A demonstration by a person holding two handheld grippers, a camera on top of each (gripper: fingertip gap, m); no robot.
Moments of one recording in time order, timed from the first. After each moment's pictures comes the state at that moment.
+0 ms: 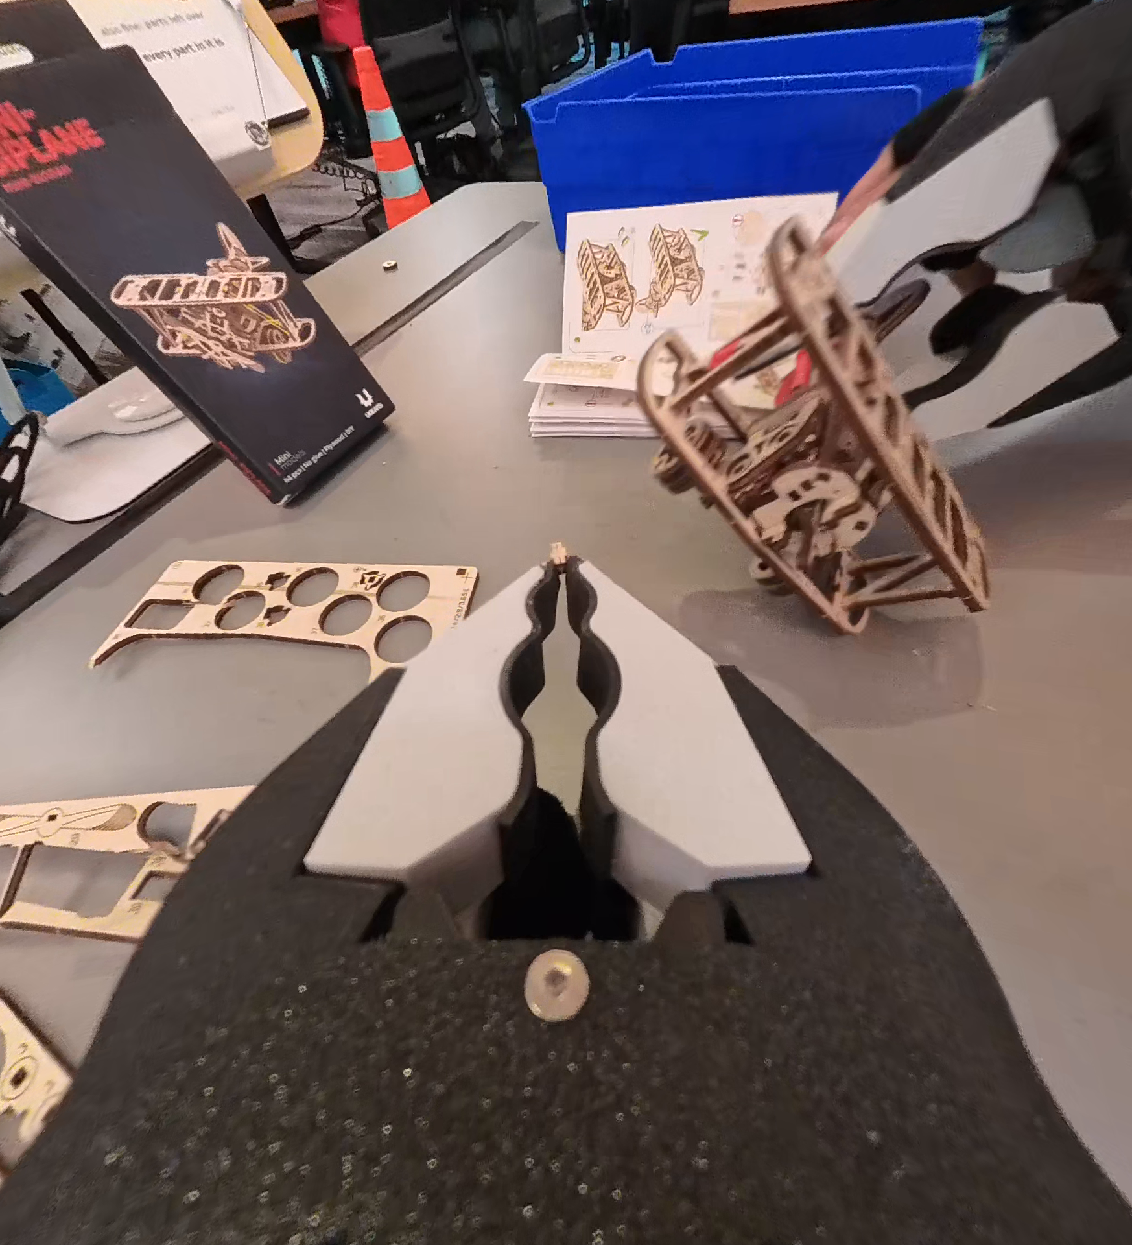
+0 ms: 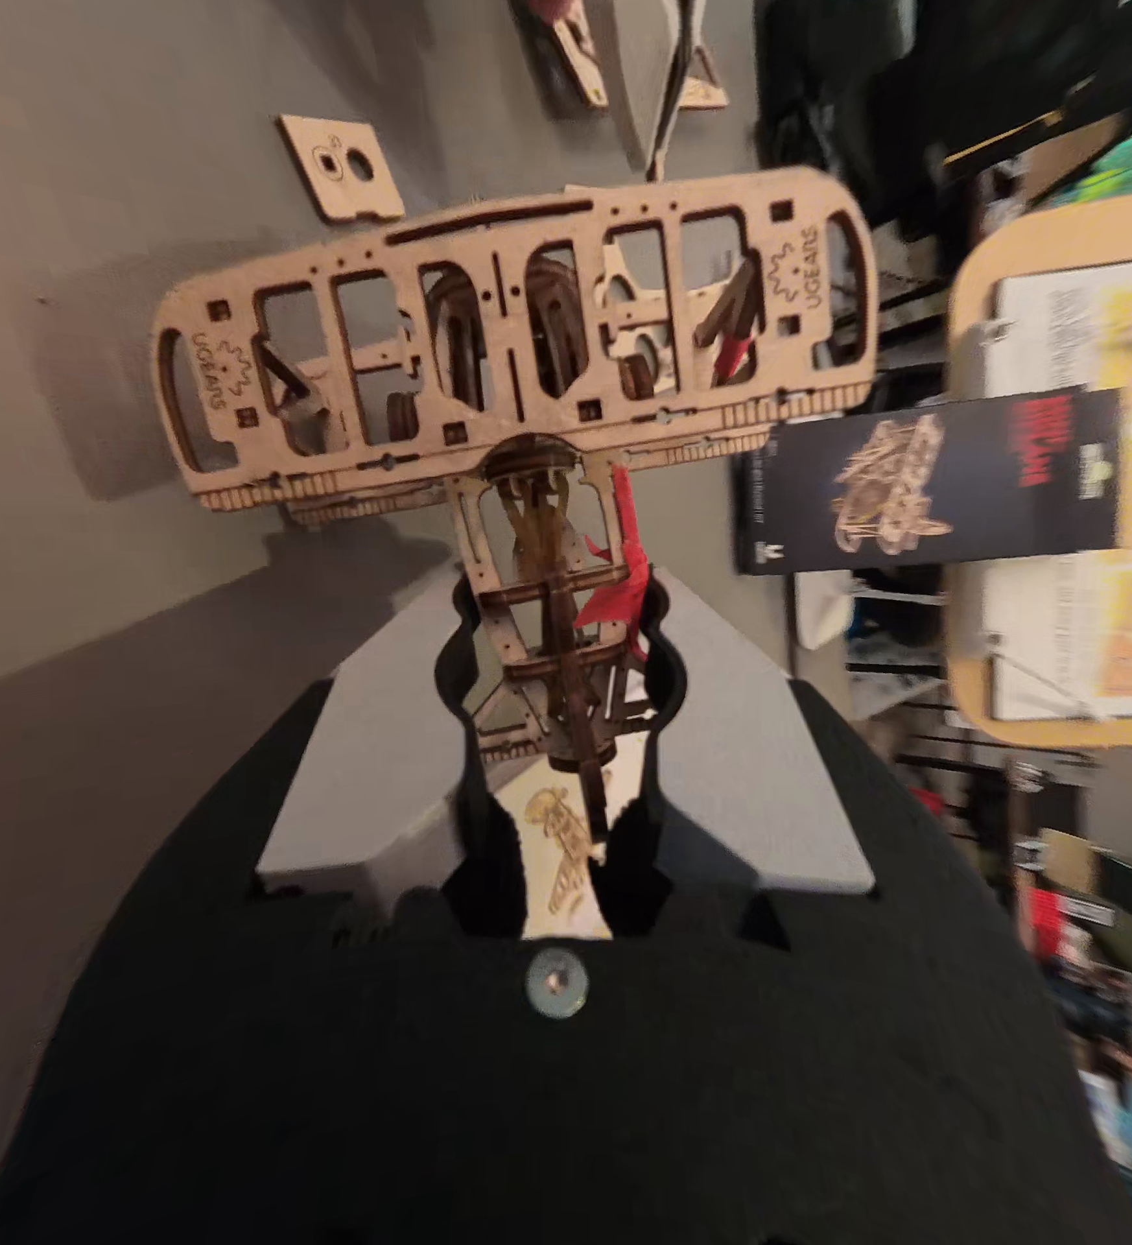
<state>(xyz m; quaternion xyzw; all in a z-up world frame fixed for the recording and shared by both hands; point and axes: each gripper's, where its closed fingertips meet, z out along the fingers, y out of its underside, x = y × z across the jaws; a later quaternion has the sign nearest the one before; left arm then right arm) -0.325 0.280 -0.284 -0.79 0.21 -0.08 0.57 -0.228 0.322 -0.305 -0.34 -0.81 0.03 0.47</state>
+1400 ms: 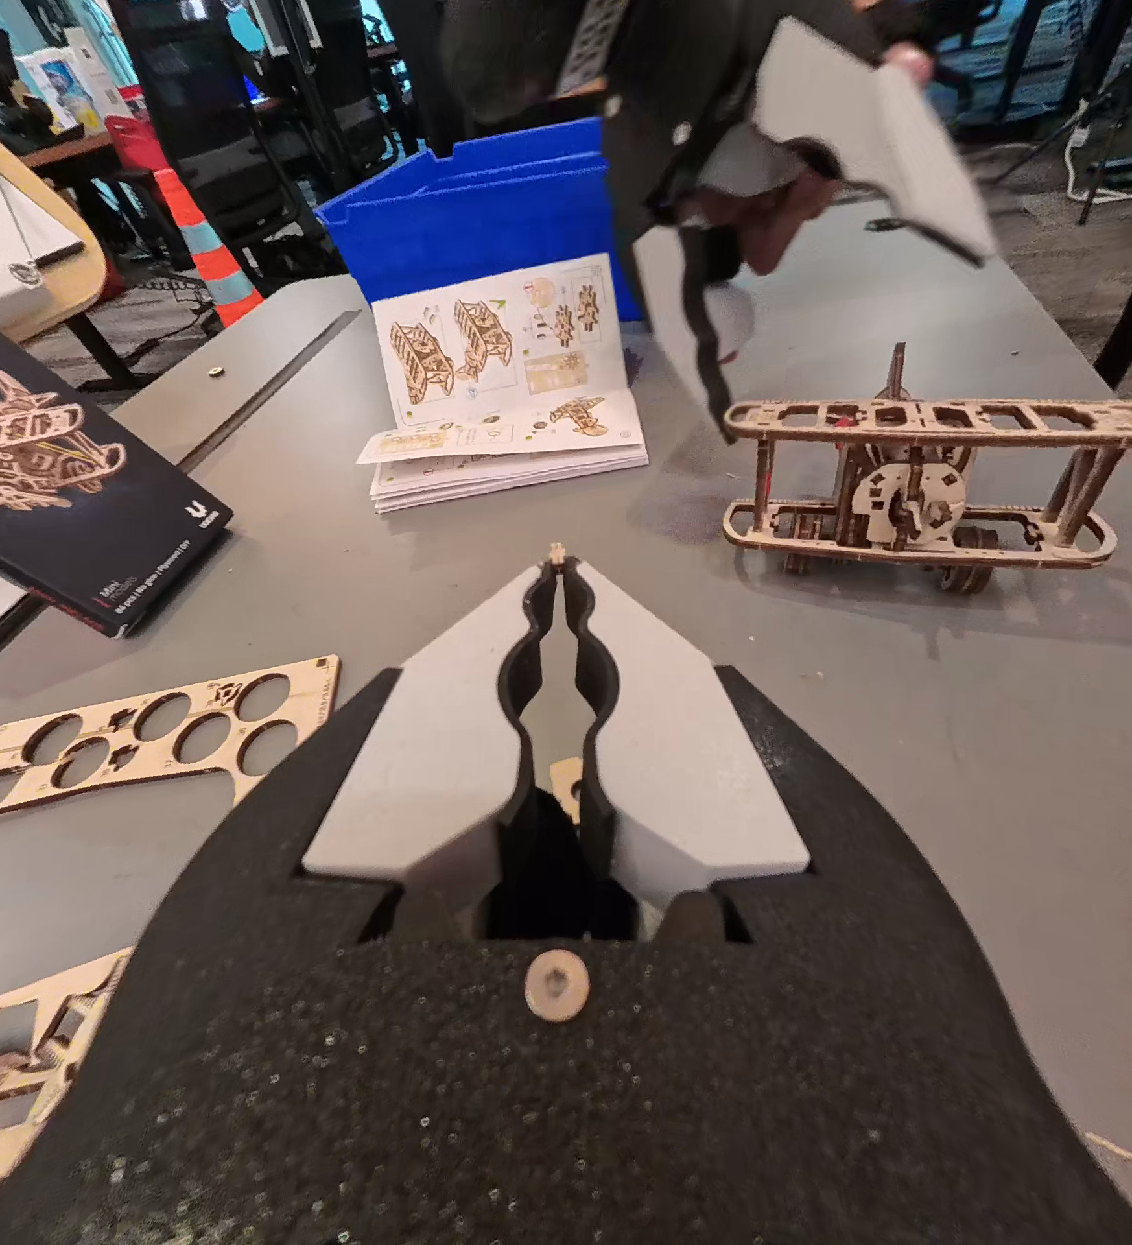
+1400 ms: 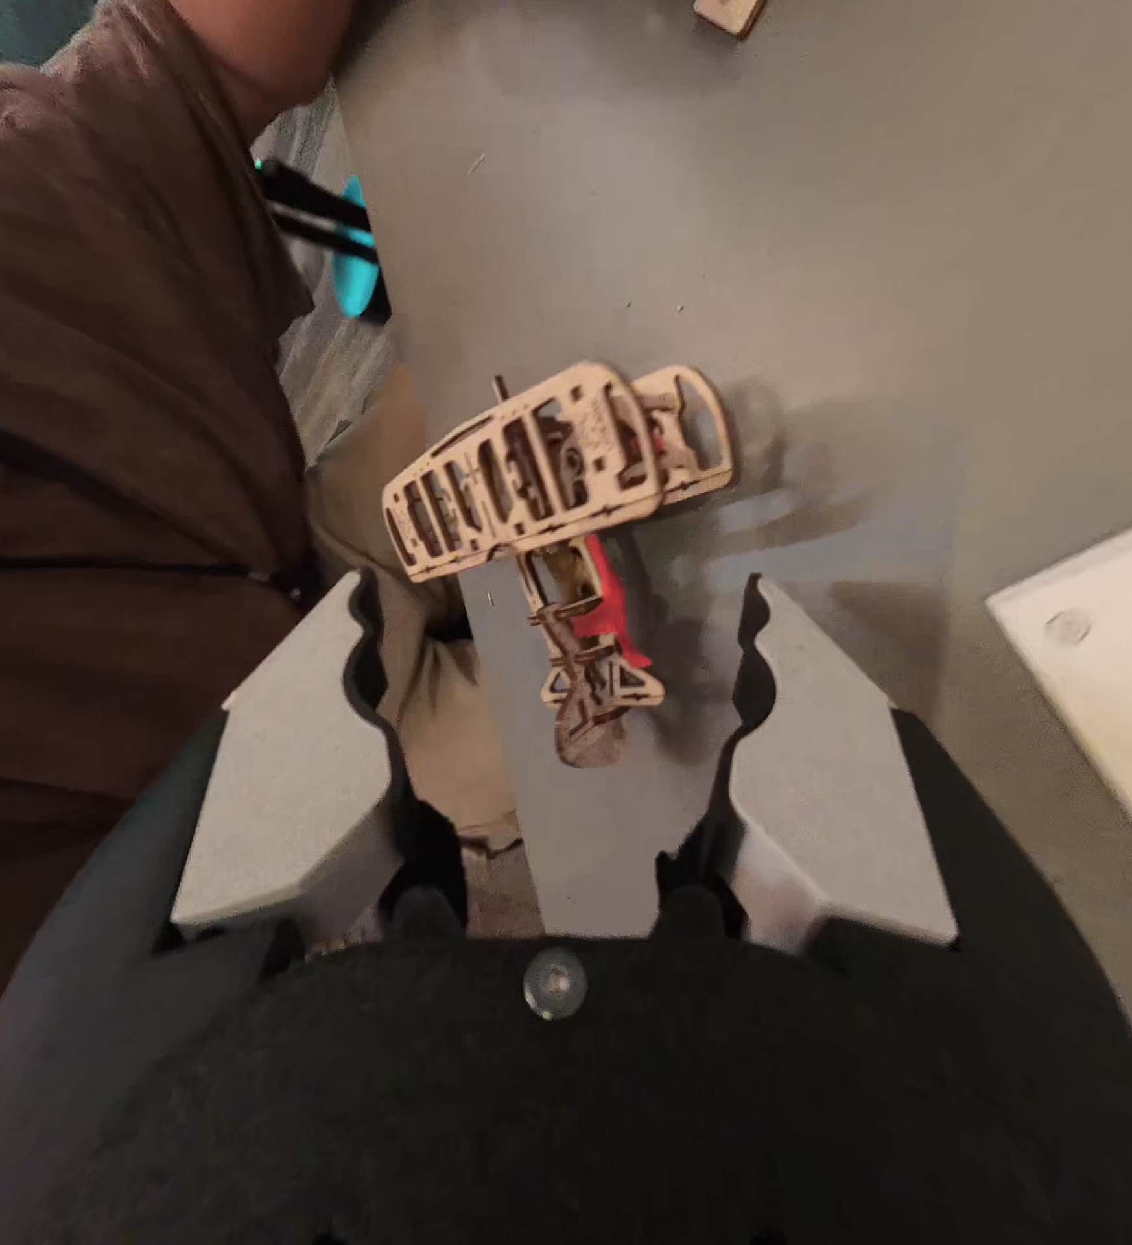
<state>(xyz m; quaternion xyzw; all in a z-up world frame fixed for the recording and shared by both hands) -0.273 0.256 -0.278 -0.73 0.32 -0.14 0.58 -0.133 0.253 -0.292 -0.61 -0.67 0.38 -0.20</state>
